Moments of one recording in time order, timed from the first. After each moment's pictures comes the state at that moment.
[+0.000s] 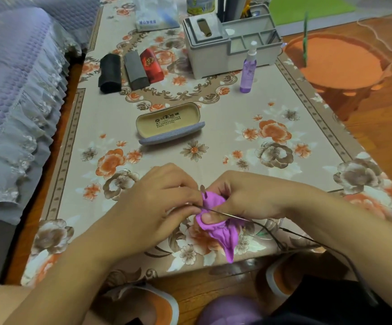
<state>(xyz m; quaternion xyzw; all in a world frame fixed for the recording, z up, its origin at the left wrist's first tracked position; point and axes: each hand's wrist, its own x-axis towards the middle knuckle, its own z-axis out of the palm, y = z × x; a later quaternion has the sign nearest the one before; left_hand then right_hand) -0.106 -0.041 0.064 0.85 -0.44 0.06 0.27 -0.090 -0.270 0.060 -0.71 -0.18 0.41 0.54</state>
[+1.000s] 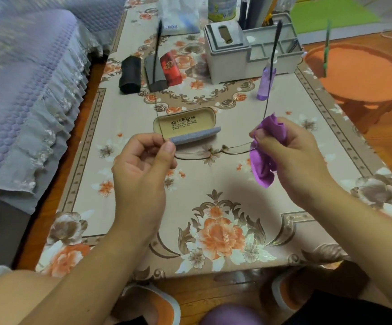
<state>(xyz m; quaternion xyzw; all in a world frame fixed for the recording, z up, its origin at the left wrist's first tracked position) -0.104 -0.062 0.074 0.65 0.02 0.15 0.74 -0.070 -0.285 0.070 -0.73 0.01 -0.02 0.68</state>
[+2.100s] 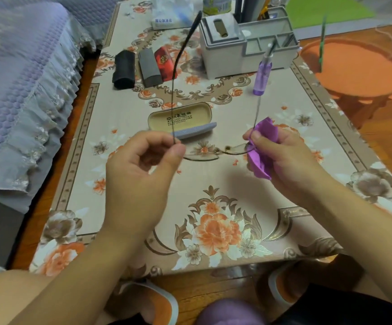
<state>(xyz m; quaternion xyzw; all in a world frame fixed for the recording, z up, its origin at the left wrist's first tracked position) -0.114 -0.060 0.083 0.78 -0.08 0.19 0.59 -0.061 -0.296 0.045 -0.64 0.04 0.10 0.76</state>
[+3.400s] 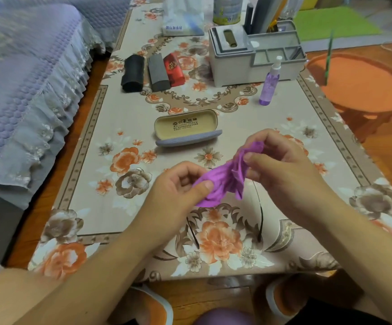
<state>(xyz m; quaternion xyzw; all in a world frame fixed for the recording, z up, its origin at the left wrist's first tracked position) -0.116 -0.073 0.058 0.70 -0.02 -0.10 0.71 -0.080 -0.278 0.074 -0.65 -0.07 0.09 0.75</state>
